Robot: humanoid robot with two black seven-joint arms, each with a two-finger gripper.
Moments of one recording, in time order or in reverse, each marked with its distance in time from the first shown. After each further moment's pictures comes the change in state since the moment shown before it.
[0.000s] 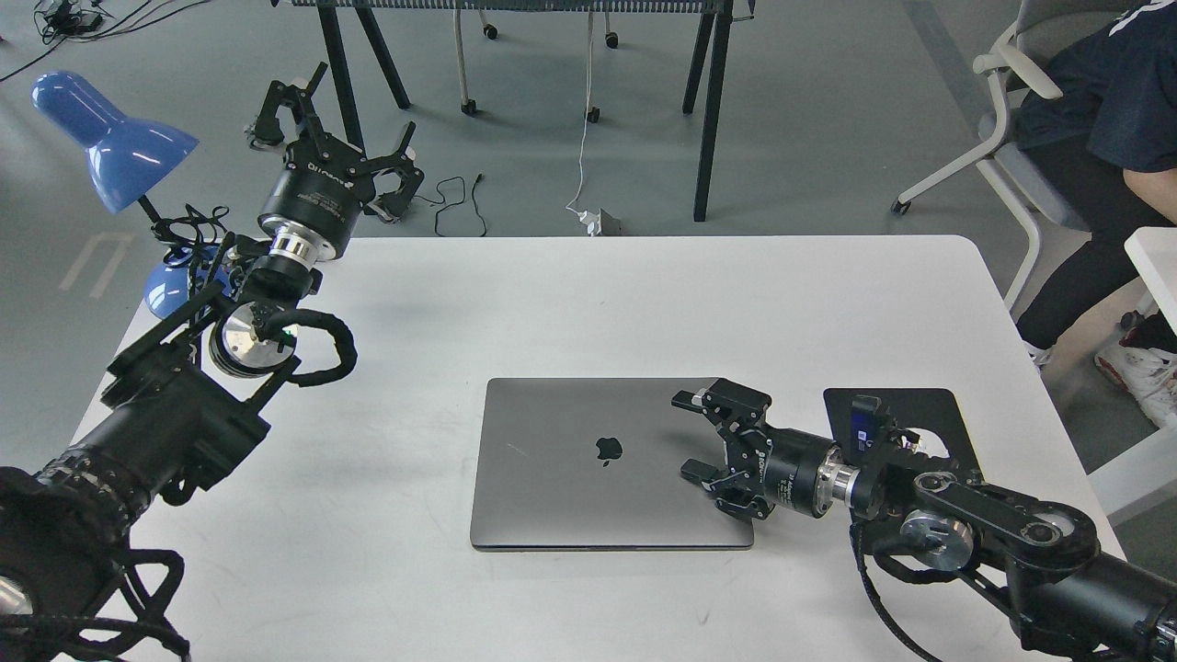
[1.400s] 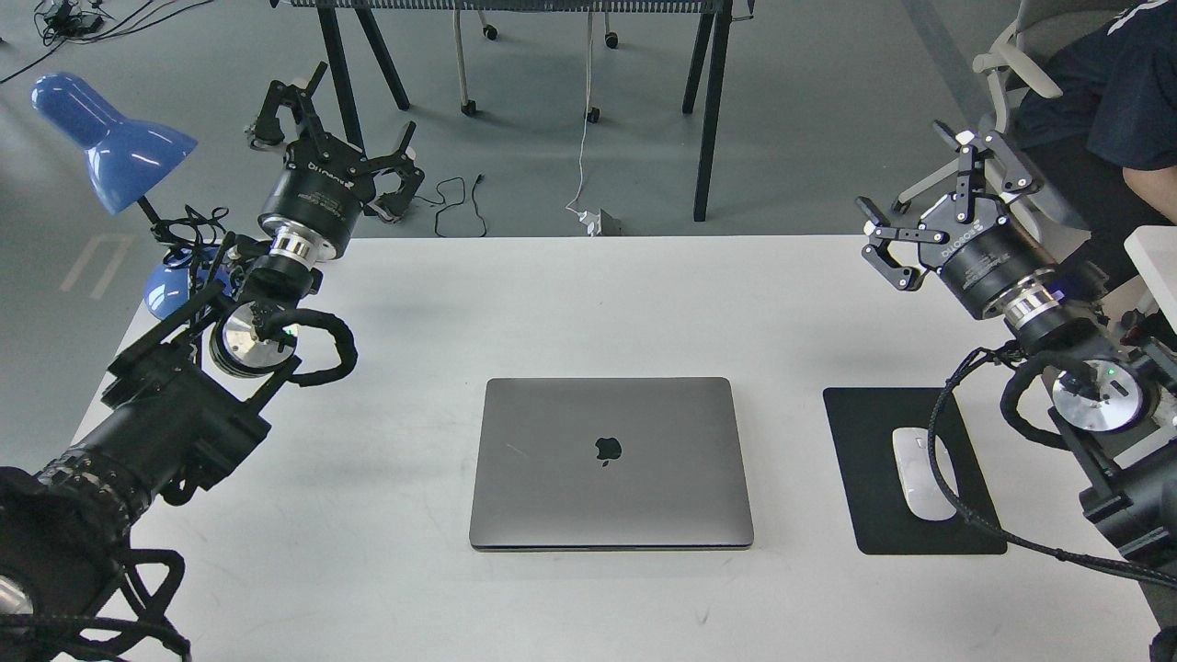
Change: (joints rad) left arm 0.000 -0.001 -0.001 0.000 -0.001 0.000 0.000; right arm 0.011 -0.066 0.769 -0.083 0.344 0.030 -0.116
